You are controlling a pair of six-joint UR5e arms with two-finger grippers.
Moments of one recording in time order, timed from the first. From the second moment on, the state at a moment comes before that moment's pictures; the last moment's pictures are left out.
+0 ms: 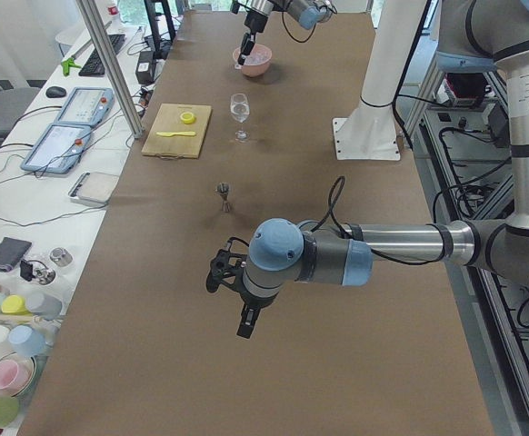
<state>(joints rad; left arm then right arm) -1.73 -1.36 -1.80 -1.68 -2.38 0.25 0.69 -0.91 1.97 -1.37 1.79 1.12</state>
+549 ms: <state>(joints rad) -1.73 -1.36 -1.80 -1.67 -2.38 0.25 0.65 -0.91 1.90 -1.33 1.76 1.12</state>
